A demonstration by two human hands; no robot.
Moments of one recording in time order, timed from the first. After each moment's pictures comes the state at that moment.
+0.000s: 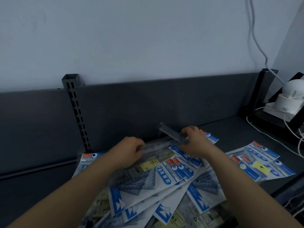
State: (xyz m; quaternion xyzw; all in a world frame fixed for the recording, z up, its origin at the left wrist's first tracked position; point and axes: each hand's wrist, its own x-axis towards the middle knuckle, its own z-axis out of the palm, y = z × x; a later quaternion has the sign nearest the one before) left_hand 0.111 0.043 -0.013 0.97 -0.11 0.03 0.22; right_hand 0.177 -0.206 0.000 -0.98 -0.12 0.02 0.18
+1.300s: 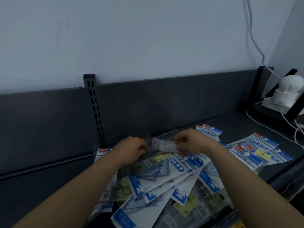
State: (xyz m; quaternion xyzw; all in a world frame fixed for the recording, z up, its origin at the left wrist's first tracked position) left_hand 0.089 0.073 -0.017 0.98 -0.12 0.01 0.14; right_hand 0.137 -0.173 0.012 -0.95 -0.18 0.10 0.22
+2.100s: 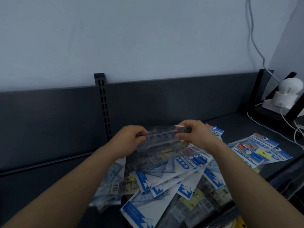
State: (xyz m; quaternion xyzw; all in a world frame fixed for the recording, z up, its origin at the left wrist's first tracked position) left_hand 0.064 0.091 0.014 0.95 -0.10 0.08 0.29; right_hand 0.111 -0.157 0.026 -0.86 -0.16 0.03 0.49
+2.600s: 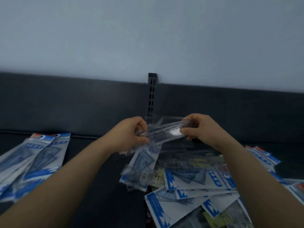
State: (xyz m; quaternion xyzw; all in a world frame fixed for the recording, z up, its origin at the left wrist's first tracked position) left_hand -0.031 0.147 0.048 0.93 0.09 0.13 0.33; right_hand 0.116 -0.071 0.065 -0.80 -0.32 0.13 0.49
